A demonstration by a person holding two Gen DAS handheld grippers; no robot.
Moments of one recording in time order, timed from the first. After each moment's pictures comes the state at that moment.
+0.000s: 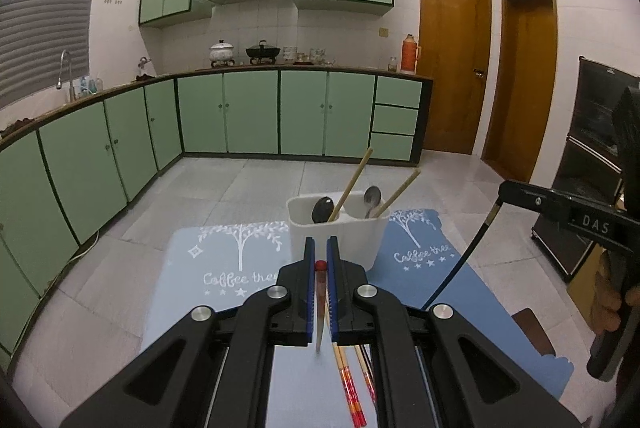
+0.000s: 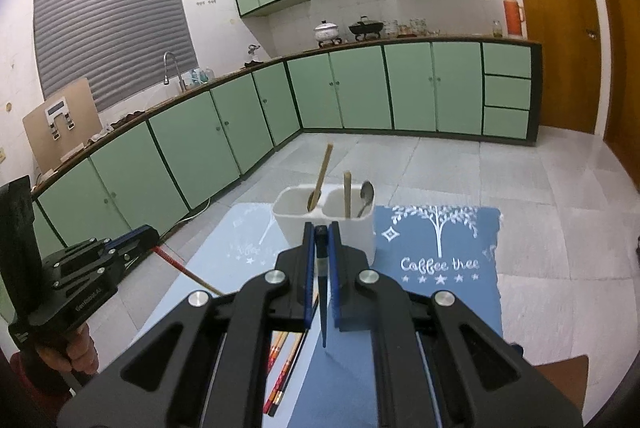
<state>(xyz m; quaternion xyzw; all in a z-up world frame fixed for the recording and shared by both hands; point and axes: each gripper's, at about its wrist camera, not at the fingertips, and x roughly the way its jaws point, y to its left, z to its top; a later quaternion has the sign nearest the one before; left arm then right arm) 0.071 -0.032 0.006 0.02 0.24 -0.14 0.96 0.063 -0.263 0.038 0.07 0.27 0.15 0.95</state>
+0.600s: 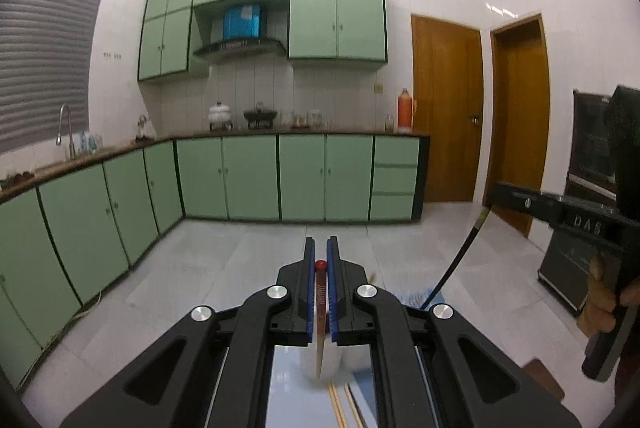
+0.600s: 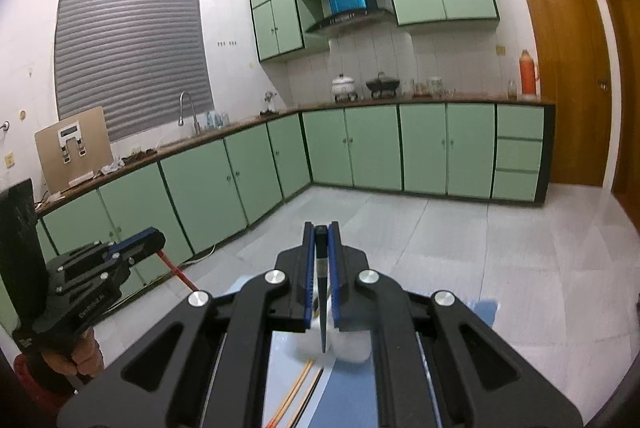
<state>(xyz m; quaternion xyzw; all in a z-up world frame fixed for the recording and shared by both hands) 0.118 -0.043 0.104 0.03 0.13 -0.14 0.98 0.115 -0.272 0.138 0.05 0.17 0.16 0.97</state>
